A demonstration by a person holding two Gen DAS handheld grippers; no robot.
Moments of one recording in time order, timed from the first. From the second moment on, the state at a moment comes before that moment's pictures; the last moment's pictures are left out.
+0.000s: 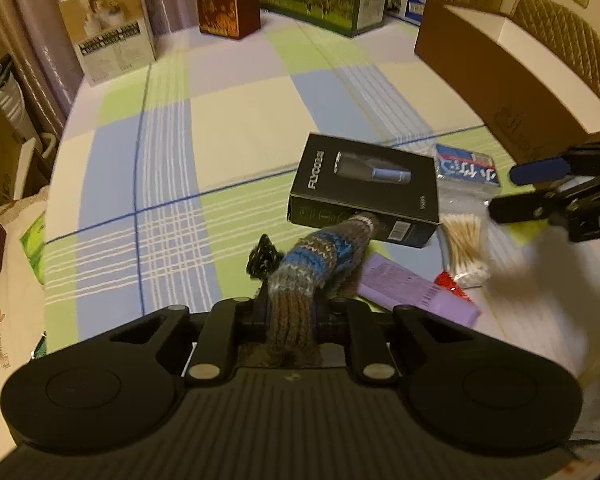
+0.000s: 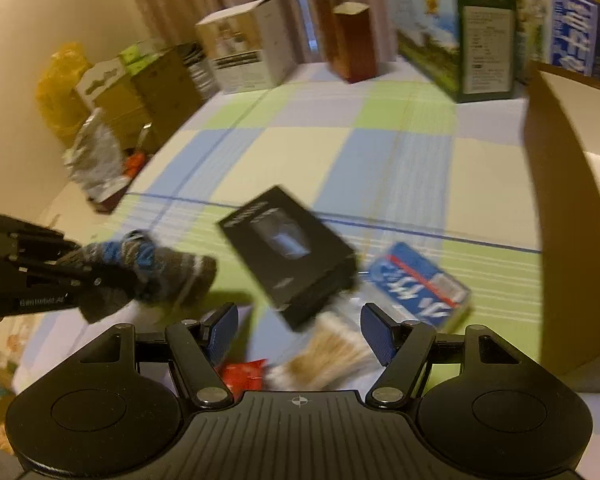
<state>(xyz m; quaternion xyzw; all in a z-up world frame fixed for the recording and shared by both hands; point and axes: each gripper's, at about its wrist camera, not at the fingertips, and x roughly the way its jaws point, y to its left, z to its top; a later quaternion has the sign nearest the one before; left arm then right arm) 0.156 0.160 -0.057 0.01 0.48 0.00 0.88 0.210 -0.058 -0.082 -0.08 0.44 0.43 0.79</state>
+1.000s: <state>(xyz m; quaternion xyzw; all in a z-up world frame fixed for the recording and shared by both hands) 0.072 0.210 -0.041 -0.11 0.48 0.05 0.87 0.170 0.001 -0.099 -0.09 0.48 0.45 0.75</state>
